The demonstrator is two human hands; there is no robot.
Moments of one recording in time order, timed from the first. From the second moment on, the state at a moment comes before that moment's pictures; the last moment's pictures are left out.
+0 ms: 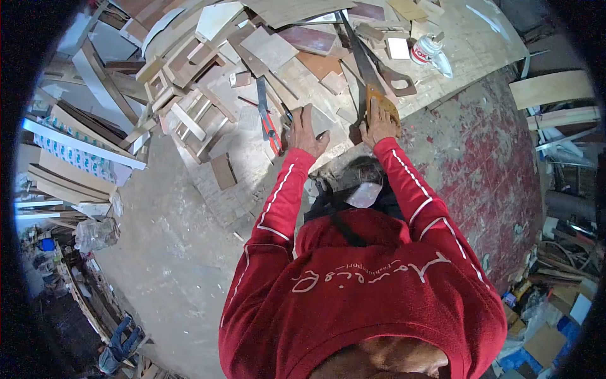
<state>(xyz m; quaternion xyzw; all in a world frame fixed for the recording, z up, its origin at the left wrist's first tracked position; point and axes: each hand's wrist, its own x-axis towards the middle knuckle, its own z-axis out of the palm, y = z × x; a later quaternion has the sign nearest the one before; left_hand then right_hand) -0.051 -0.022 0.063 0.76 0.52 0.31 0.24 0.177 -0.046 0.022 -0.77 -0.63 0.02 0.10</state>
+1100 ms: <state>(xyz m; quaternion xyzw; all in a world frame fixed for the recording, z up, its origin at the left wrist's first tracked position) -0.168 -0.104 0.027 0.55 0.74 0.35 0.14 -0.040 0.000 0.045 -0.65 -0.71 0.27 -0.02</state>
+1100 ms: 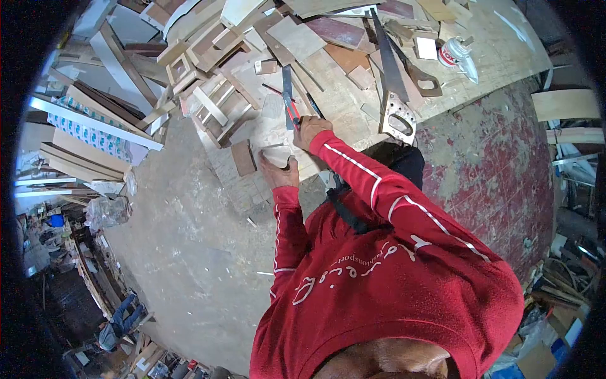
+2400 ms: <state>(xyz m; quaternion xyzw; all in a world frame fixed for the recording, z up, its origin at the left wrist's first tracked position) -0.066 -0.007 0.030 0.80 0.56 0.10 0.18 0.125 -0.095 0.041 -0.69 -0.66 0.27 0.13</state>
